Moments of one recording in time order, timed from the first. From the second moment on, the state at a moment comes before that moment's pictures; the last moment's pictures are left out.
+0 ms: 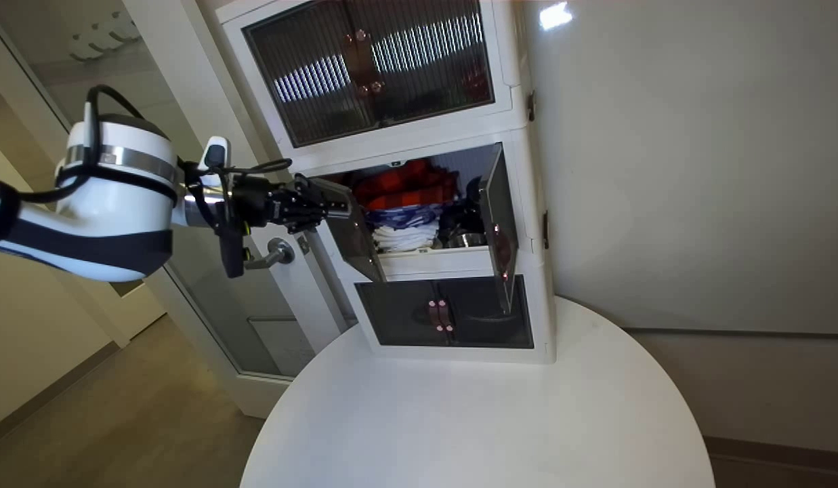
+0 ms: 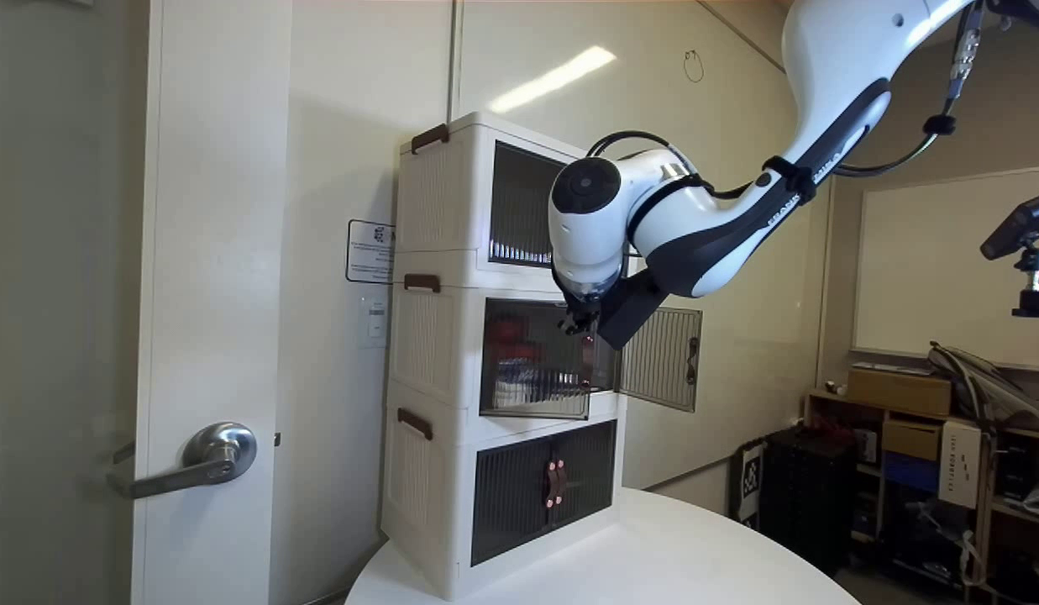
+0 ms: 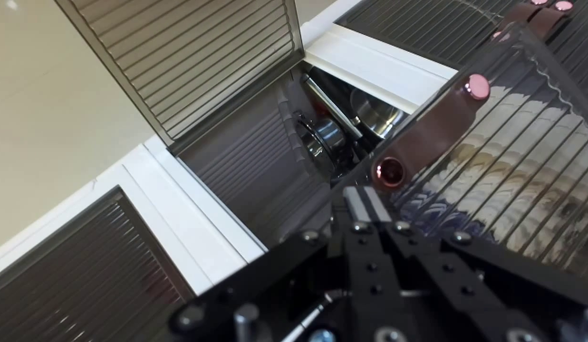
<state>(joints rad) 0.17 0.30 0.15 -1.96 -1.51 2.21 1.18</state>
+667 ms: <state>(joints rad) 0.13 0.42 0.13 -1.78 -1.51 2.33 1.18</state>
